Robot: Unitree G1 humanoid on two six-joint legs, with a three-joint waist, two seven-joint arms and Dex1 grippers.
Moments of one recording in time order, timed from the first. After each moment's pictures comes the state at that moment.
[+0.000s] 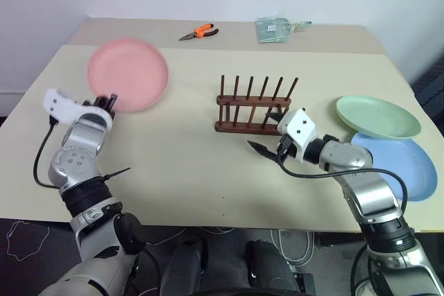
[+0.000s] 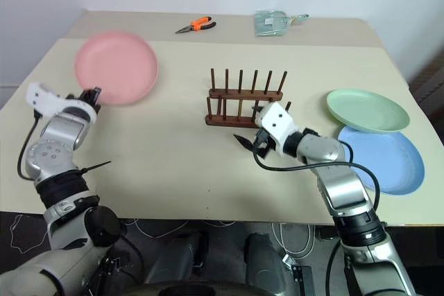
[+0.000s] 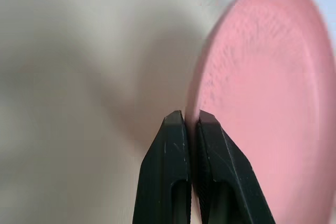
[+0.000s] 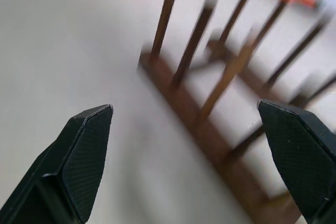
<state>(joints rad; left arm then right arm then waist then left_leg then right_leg) -0.66 0.21 0.67 0.09 -0.78 0.68 0.21 -0.36 -0.54 0.11 -0.27 0.12 0.35 0.69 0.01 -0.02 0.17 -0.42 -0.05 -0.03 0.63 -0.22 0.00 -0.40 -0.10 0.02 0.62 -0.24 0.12</state>
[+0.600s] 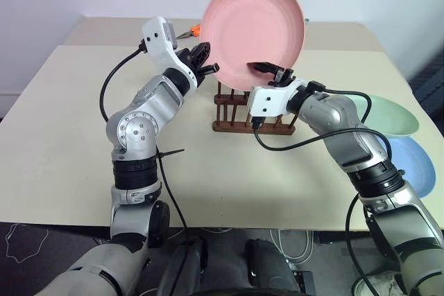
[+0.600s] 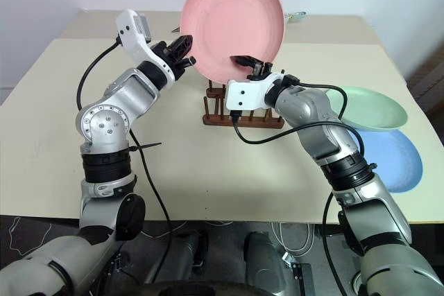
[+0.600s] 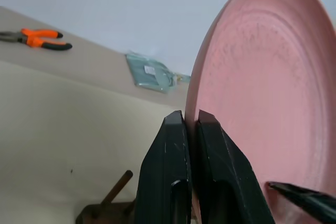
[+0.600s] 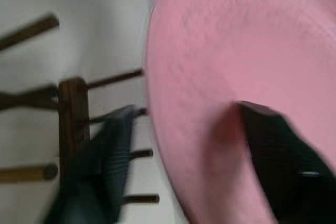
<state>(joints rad) -0.82 0.07 0.23 -0.10 -0.78 0.83 0.13 -0.73 -0.61 0.33 0.03 -0.46 -0.08 0.50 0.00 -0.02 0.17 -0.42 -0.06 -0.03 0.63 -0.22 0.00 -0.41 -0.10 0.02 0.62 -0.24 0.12</state>
